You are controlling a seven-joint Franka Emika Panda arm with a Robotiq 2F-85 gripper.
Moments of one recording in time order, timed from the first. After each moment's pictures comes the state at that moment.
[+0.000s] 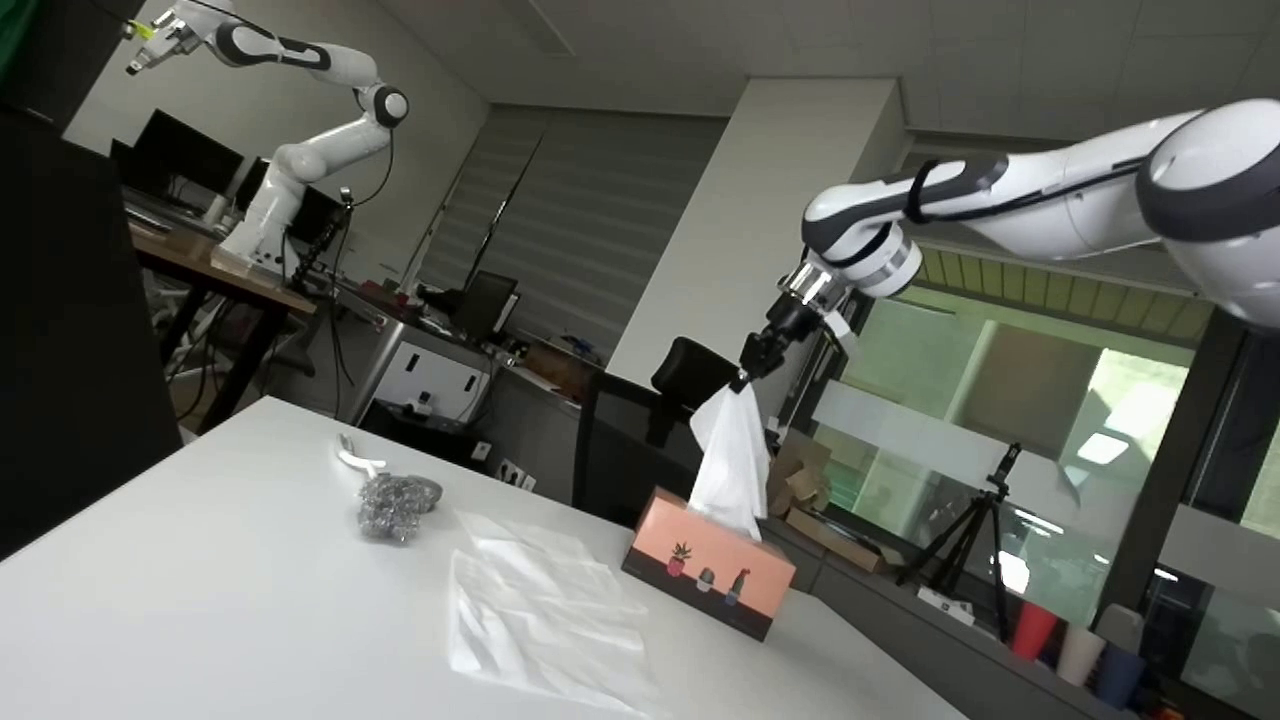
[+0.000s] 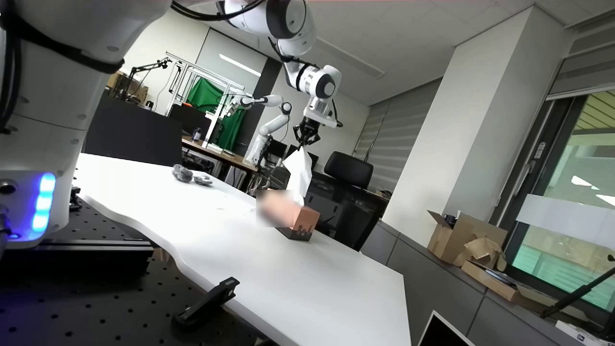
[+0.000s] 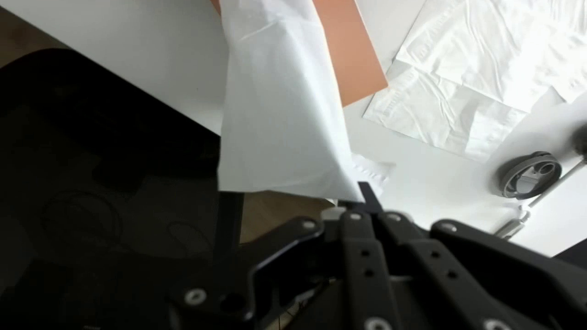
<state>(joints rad) -0.04 0.75 0.08 -1.00 0.09 2.02 -0.69</state>
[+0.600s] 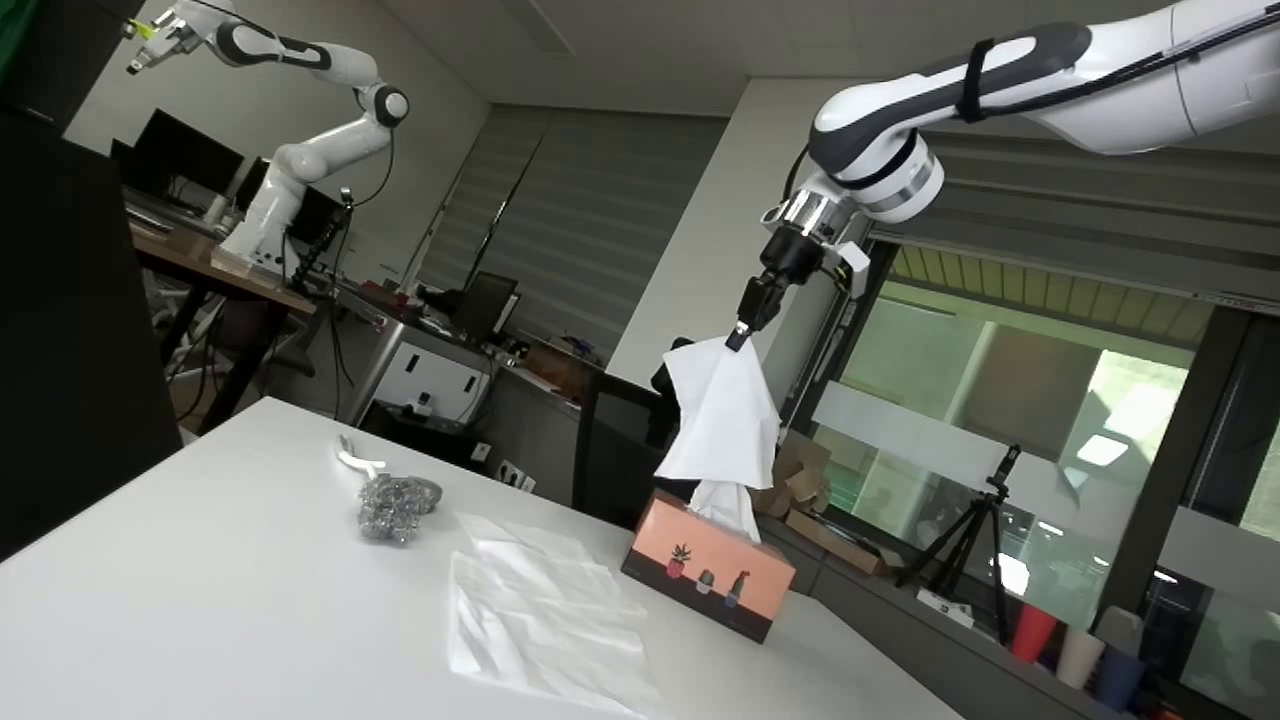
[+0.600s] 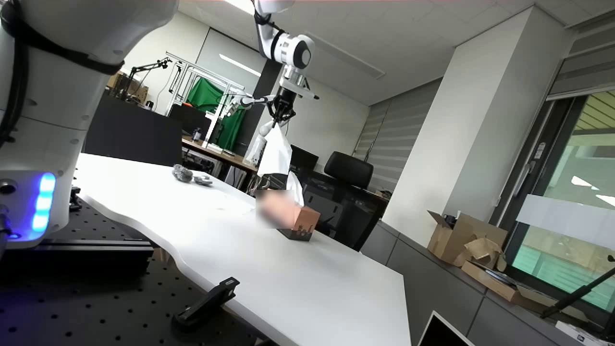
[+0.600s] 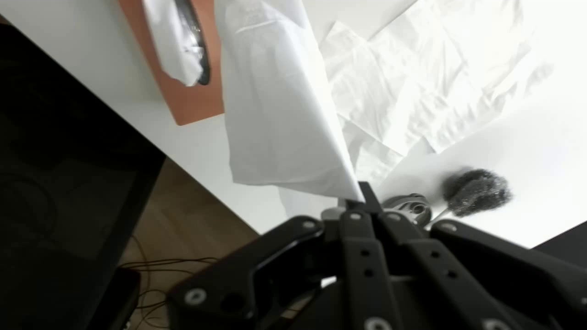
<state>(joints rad) 0.07 0.41 0.11 -1.42 0.00 2.01 -0.68</state>
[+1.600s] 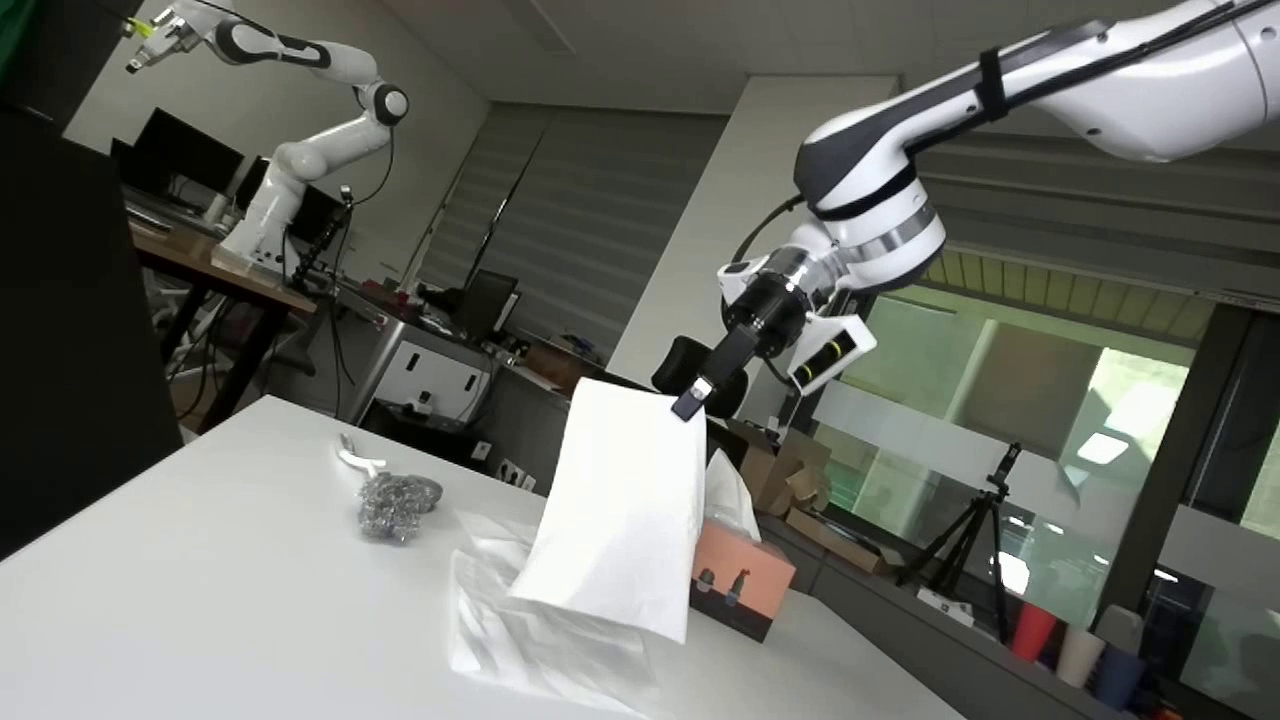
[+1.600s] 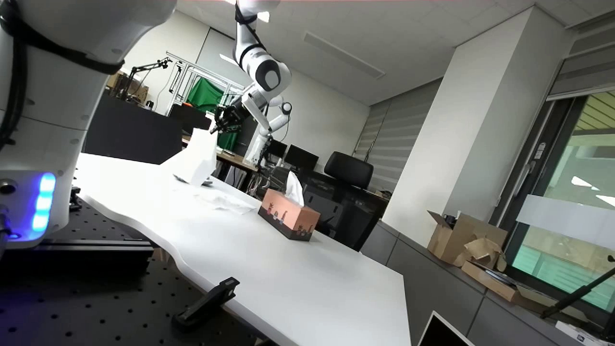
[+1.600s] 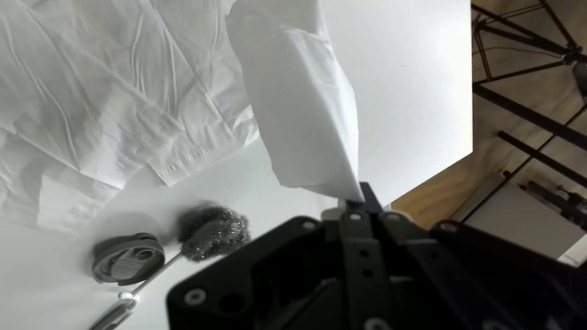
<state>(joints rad) 0.03 0.29 0.23 -1.90 0.45 2.03 -1.13</state>
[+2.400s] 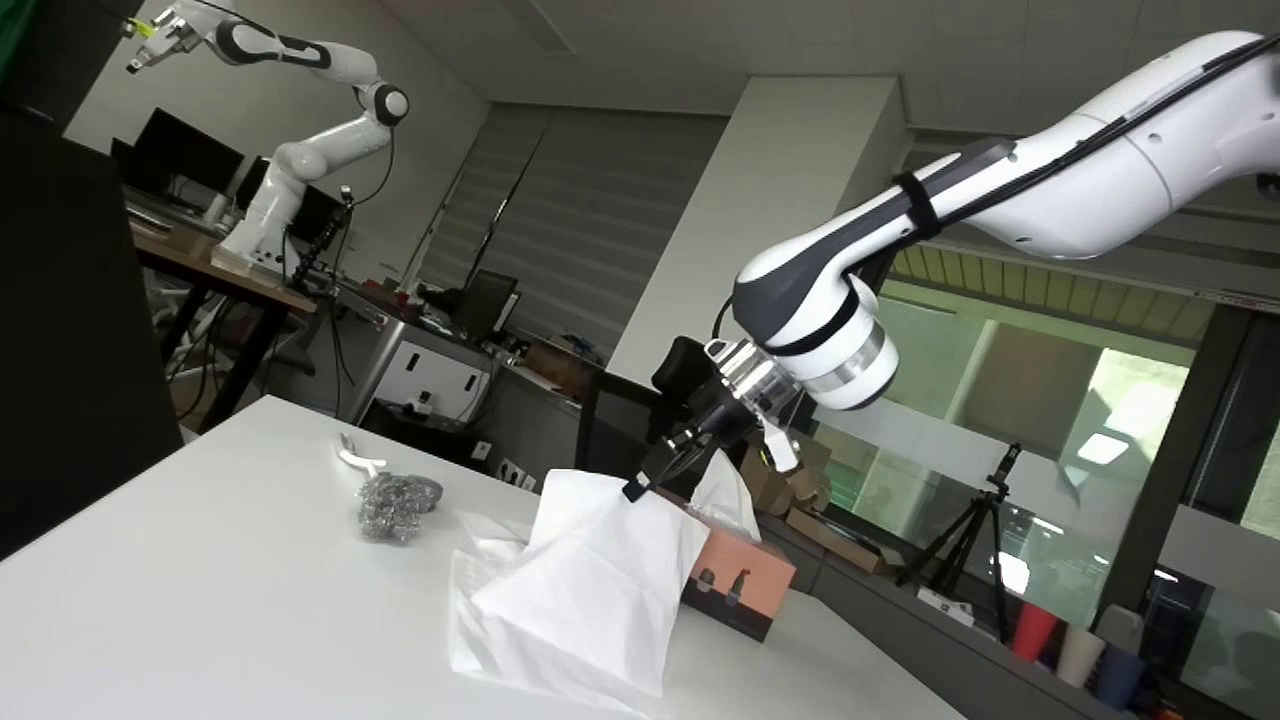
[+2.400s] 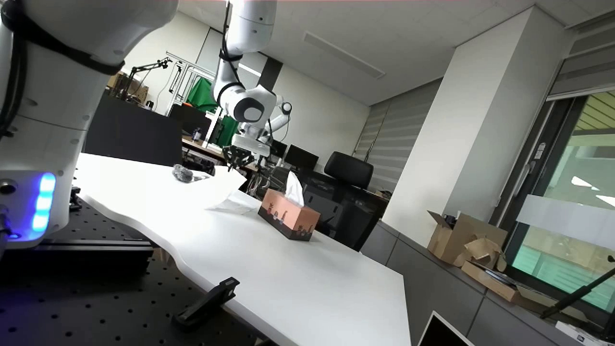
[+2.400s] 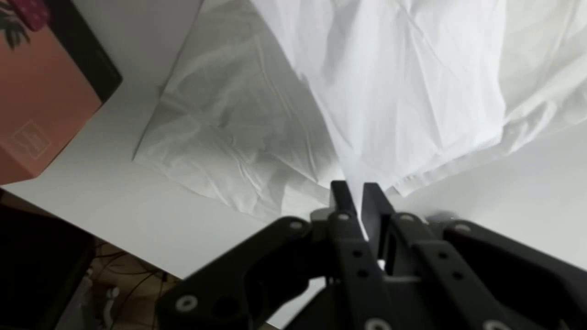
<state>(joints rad) 0.08 0.49 0.20 -2.03 0.35 2.86 -0.97</state>
